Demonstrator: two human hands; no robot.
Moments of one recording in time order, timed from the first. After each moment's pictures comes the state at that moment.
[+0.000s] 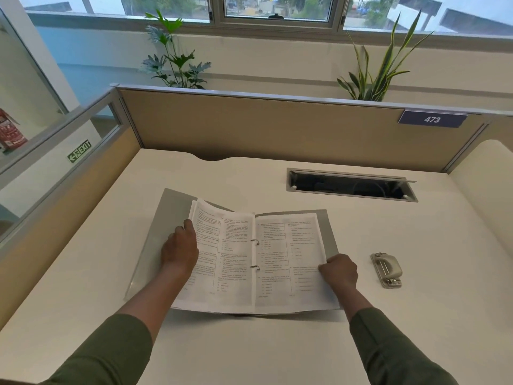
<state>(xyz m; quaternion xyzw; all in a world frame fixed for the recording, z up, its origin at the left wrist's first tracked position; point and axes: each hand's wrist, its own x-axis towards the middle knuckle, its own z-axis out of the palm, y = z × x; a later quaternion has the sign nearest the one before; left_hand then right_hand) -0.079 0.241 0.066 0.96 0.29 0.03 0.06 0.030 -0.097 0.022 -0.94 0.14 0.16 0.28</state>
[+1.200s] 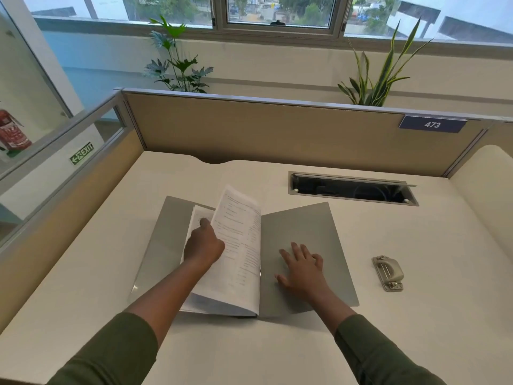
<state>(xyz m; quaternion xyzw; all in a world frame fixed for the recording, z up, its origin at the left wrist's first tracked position) -0.059 0.207 0.090 0.90 0.33 -0.01 0.27 -0.005 -0.039 0.026 -0.96 -0.26 0.12 0.03</state>
